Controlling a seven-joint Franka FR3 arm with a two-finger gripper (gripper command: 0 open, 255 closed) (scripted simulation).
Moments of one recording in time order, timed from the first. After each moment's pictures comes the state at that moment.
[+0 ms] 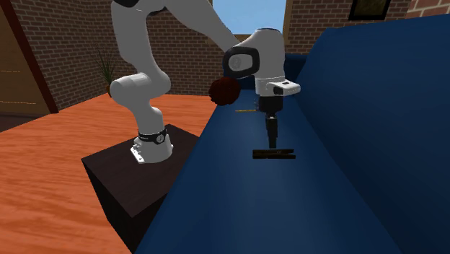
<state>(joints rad) 0.17 -0.02 0.13 -2.35 -0.12 2.48 -0.11</state>
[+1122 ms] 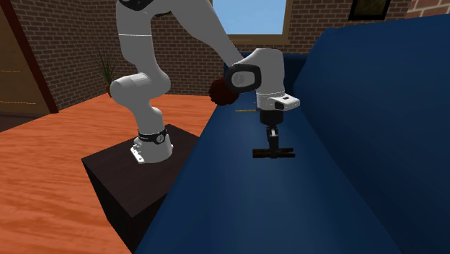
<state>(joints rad) 0.18 0.08 0.14 -2.37 -0.17 2.60 -0.08</state>
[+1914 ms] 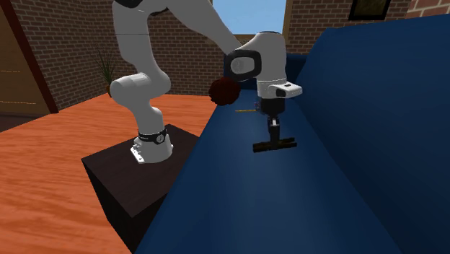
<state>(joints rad) 0.17 0.00 0.14 -2.34 -0.13 2.50 -0.12</state>
